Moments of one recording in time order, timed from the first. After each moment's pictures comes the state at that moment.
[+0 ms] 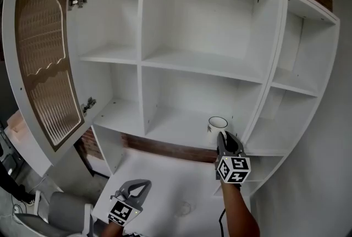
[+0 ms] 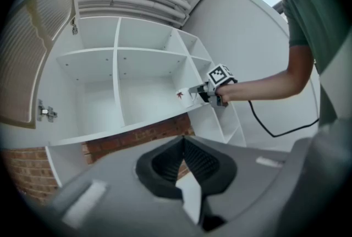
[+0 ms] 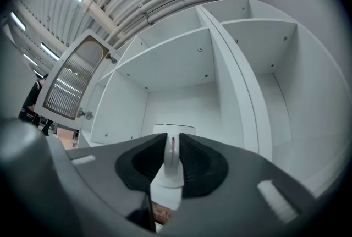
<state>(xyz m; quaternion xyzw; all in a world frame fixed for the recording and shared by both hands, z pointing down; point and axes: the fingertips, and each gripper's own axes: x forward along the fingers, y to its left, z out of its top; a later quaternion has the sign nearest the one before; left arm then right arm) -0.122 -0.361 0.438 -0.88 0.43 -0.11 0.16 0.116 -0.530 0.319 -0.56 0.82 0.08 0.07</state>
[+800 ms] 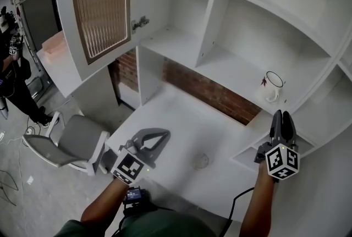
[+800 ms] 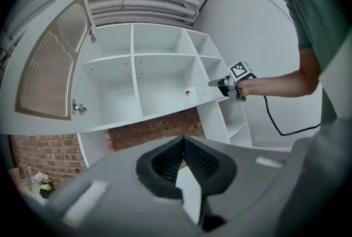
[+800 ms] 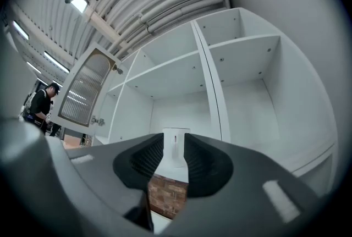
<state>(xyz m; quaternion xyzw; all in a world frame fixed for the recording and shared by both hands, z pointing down) -0.157 -0.300 0.457 -0.85 0.50 -0.11 0.13 0.137 -0.456 0.334 -0.54 0.83 0.07 0.09</state>
